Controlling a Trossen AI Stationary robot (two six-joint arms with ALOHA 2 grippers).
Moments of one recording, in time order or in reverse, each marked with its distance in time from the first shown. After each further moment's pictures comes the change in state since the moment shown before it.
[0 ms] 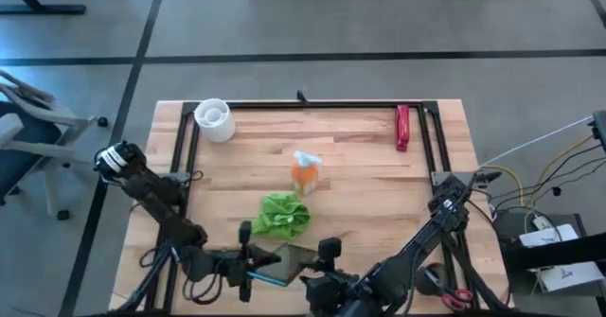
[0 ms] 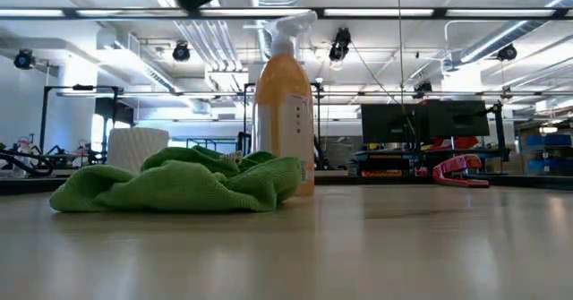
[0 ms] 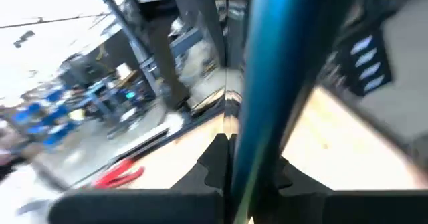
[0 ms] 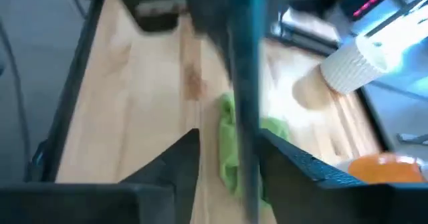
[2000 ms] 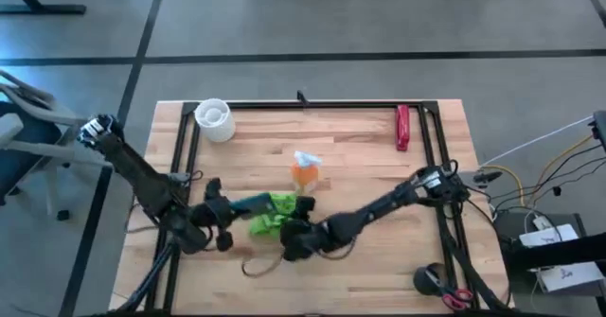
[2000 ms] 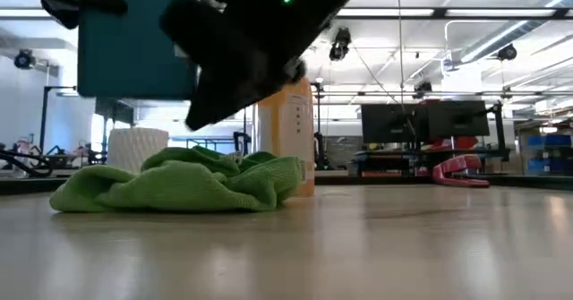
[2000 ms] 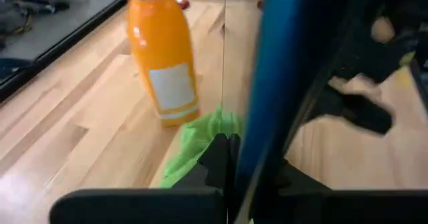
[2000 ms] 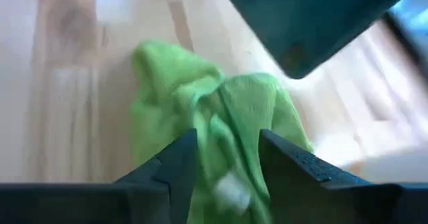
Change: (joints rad) left arm 0.097 -0.495 -0.015 -1.153 0.117 -1.207; right arm -0.412 -0.033 -0.731 0.892 -0.168 -0.178
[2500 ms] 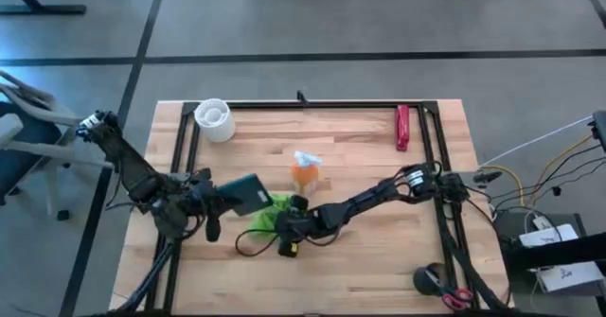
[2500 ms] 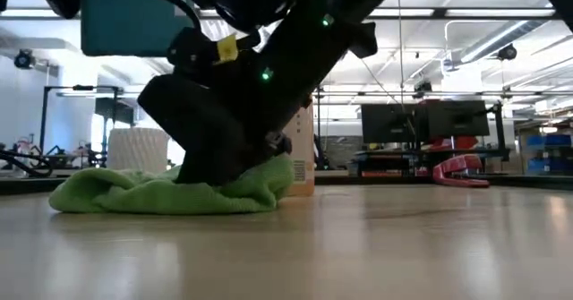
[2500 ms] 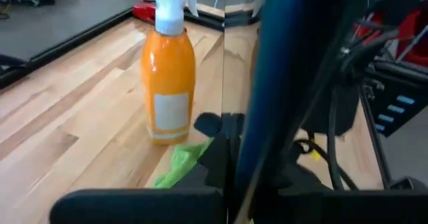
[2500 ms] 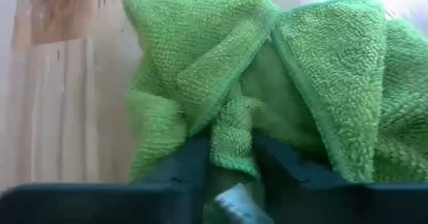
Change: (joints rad) left arm -0.001 -0.128 0.000 0.039 -0.028 -0.020; right arm -0.037 0.150 -0.007 0.060 -0.246 0.156
